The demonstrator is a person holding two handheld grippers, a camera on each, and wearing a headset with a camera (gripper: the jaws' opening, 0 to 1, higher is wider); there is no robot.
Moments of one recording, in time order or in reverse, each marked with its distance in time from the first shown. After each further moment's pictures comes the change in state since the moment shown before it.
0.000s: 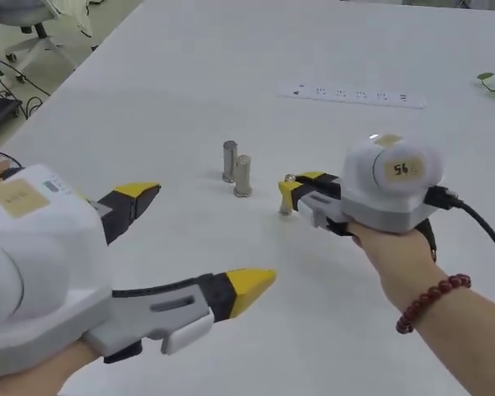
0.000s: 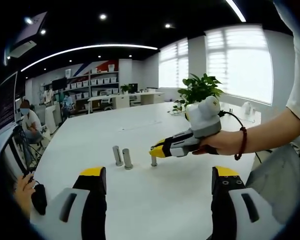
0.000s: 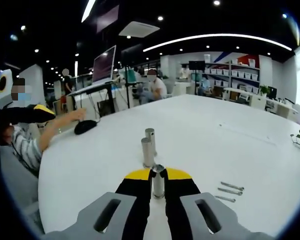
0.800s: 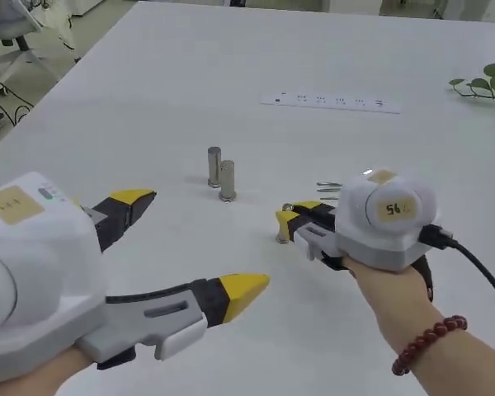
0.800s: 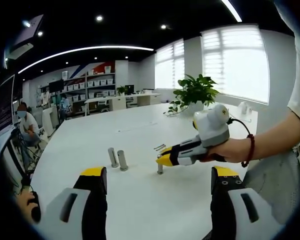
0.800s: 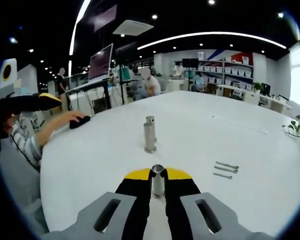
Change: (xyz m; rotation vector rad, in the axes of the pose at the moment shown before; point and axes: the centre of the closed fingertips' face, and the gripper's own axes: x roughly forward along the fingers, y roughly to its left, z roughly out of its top) left arm -0.003 -0.013 0.002 0.014 -0.011 -0.027; right arm -0.027 0.007 -0.026 0.016 0.016 -0.056
